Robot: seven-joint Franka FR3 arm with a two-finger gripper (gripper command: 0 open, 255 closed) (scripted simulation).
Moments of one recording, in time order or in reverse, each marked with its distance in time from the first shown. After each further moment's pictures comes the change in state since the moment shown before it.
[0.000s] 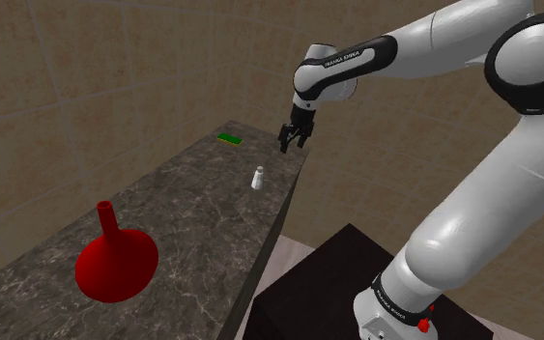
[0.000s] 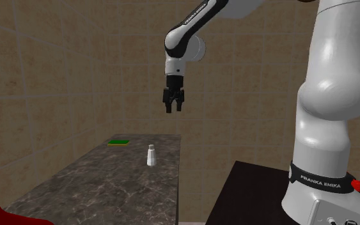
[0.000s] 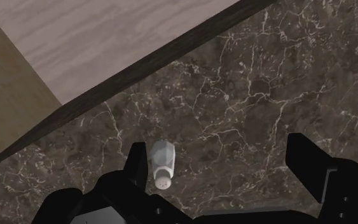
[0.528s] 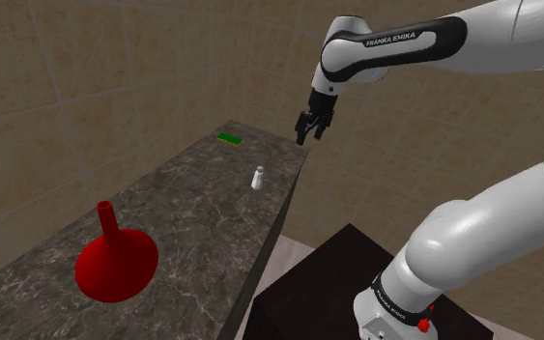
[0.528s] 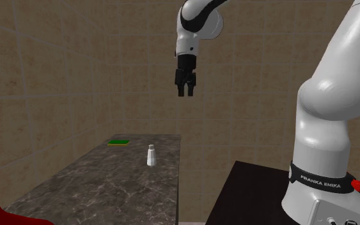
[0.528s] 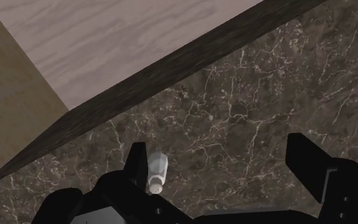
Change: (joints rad) arm -0.001 -0.293 0.034 -0.101 -0.052 -0.186 0.054
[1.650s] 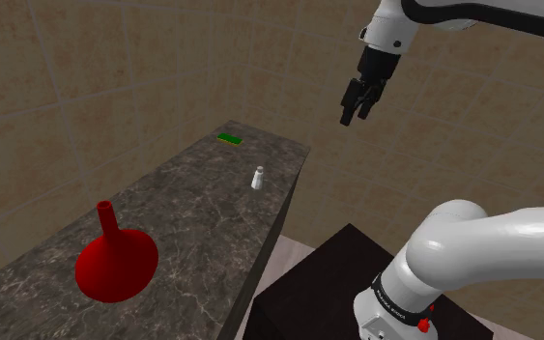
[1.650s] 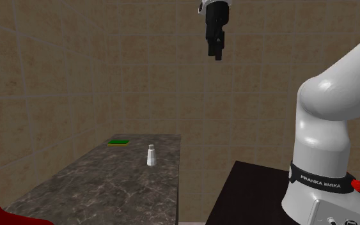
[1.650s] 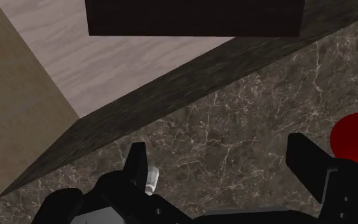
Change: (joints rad) arm 0.010 -0.425 0.086 0.036 -0.008 -0.456 0.066
